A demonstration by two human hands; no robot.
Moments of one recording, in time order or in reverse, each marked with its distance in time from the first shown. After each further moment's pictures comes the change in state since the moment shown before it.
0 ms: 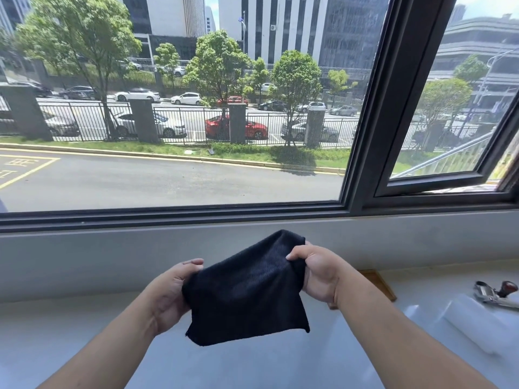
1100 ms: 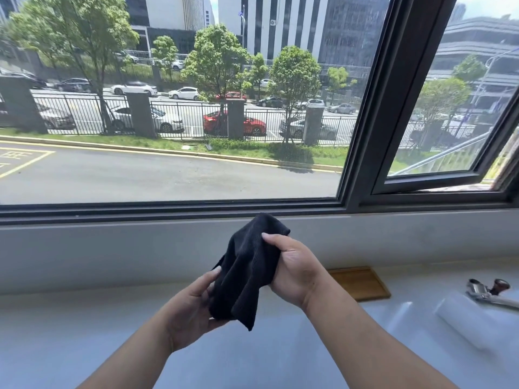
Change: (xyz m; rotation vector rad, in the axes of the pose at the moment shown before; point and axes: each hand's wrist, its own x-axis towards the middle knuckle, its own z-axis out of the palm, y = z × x) left_hand 0.000 -0.043 0.020 0.087 -0.352 -0.143; right_hand -0.013 0.012 0.054 0.200 -0.173 -0.072
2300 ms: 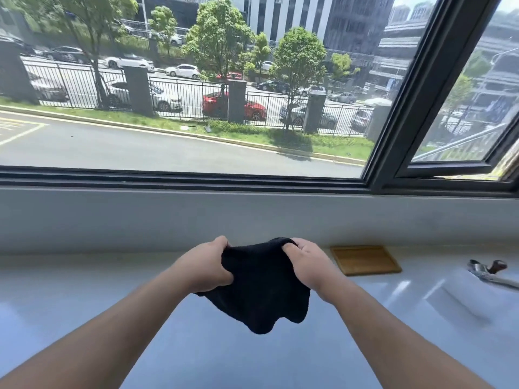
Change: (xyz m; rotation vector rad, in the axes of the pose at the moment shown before) left_hand -0.085 0.030 -0.084 1.260 0.336 0.098; right_hand -0.010 0.103 0.056 -1.036 0.405 -0.062
